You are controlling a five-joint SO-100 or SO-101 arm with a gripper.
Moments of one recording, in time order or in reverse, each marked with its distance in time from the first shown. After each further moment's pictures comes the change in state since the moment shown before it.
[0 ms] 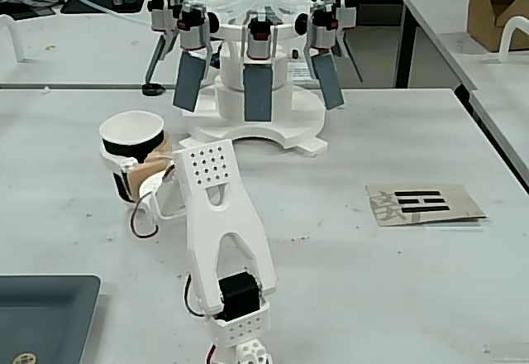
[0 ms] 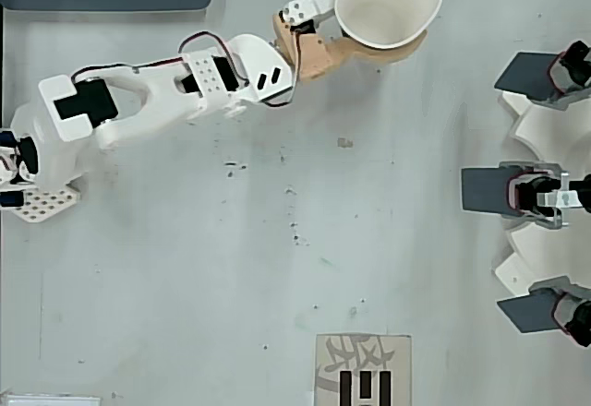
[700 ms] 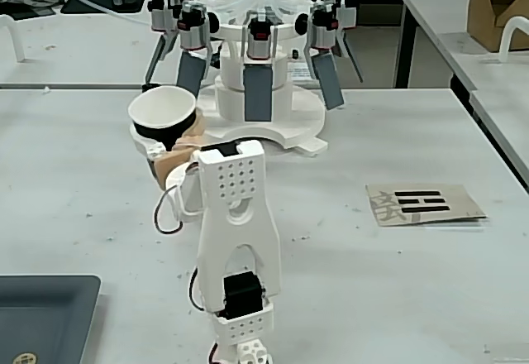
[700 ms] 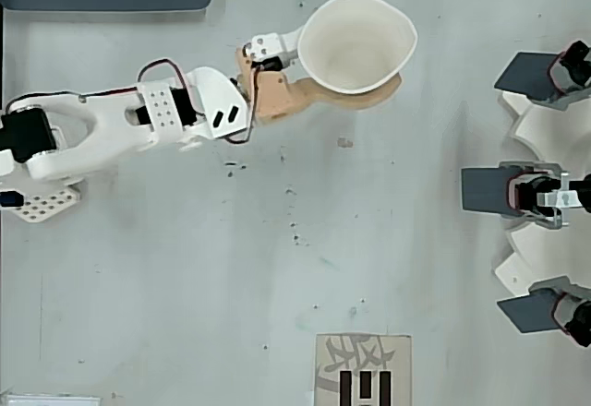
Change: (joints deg) arm 6.5 24.5 26.0 -6.6 -4.9
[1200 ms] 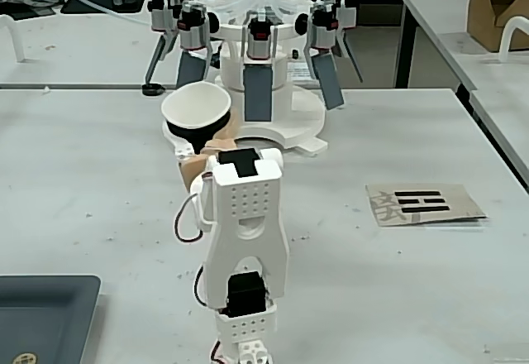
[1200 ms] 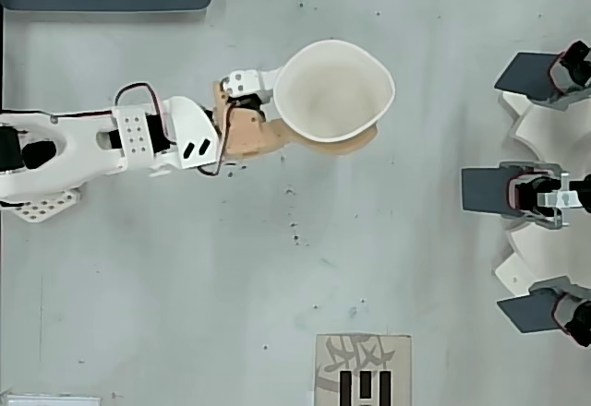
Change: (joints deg) arm 6.4 12.0 13.8 -3.6 -0.1
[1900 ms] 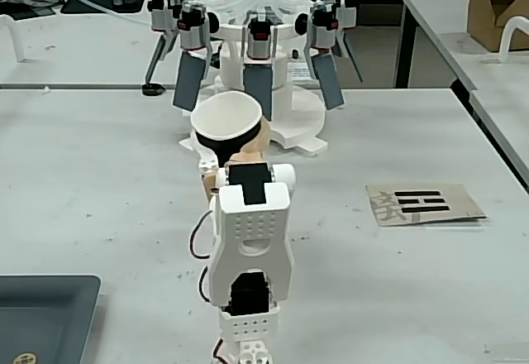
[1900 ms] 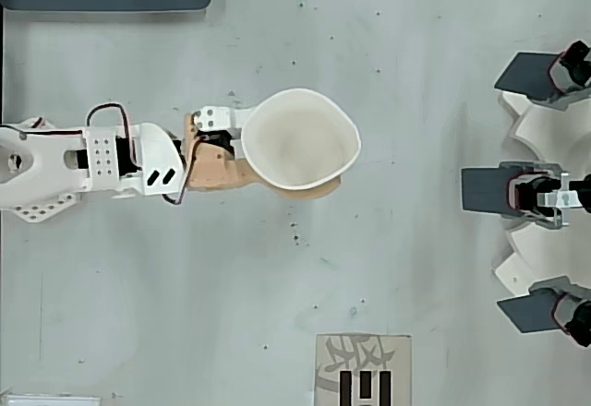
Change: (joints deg) arm 6.4 11.7 14.4 -3.2 0.0
